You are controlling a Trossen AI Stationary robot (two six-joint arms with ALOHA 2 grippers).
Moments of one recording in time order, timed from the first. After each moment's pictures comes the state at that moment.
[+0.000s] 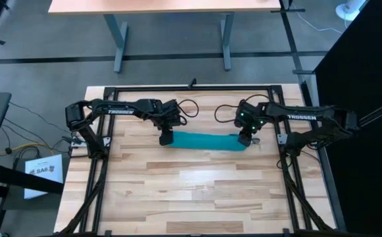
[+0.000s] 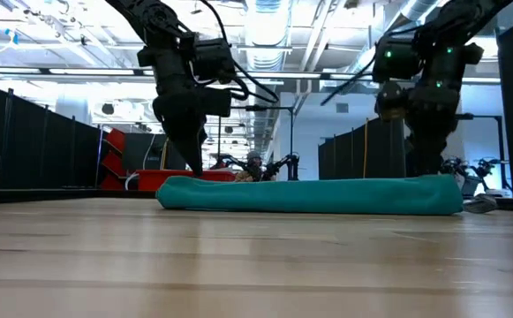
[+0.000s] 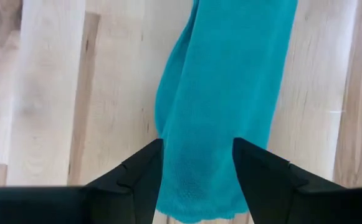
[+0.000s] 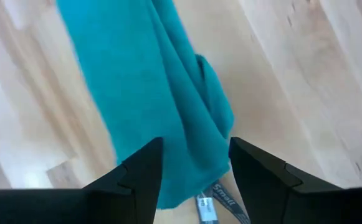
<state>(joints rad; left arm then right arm) 0.33 1.69 1.11 -0.67 0.13 0.18 -0.41 1.29 0.70 -0.73 -0.17 0.08</state>
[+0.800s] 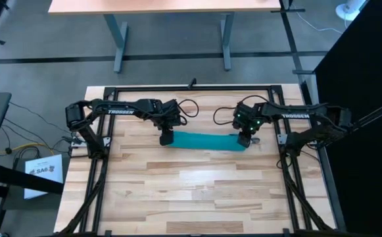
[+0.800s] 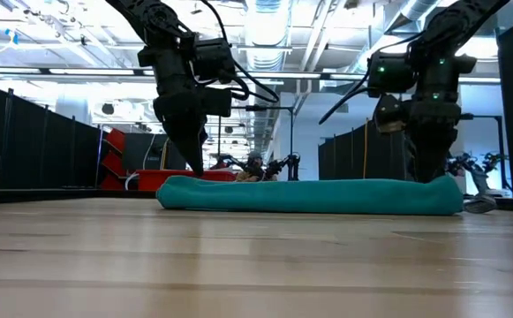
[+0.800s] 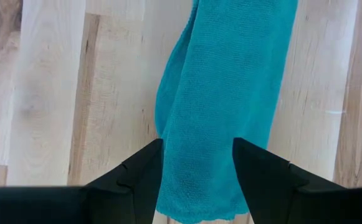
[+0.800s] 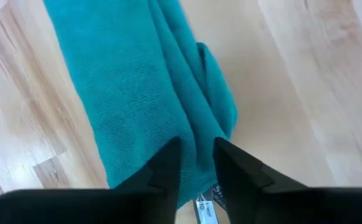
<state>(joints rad) 0.33 1.69 1.12 -0.66 0.13 0.18 -0.43 1.33 0.70 -0.72 -0.18 0.05</state>
